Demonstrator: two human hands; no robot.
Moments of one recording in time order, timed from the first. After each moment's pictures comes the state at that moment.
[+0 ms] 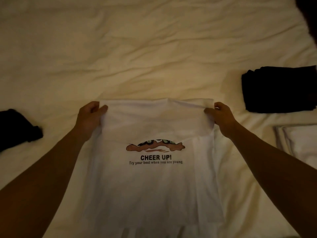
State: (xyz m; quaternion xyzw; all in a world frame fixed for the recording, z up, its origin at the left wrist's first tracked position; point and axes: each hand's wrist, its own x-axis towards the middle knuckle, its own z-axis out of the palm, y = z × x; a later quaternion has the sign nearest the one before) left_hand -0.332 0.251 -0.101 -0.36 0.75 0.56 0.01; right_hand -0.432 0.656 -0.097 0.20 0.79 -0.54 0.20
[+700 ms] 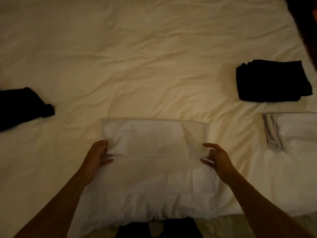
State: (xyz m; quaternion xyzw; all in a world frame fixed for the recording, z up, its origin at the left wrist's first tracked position) left_hand -0.136 0.294 -0.113 -0.47 0.57 0.67 0.10; right_hand -0.225 0.695 -0.098 0.31 0.68 -0.61 0.26
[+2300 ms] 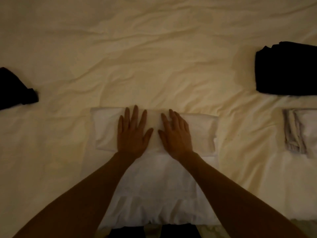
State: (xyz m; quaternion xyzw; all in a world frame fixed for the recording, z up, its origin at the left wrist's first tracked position) left_hand -0.207 0.393 -0.189 -0.07 0.99 0.07 0.06; right_hand -0.256 0.568 -0.173 -0.24 0.96 -0.09 0.09
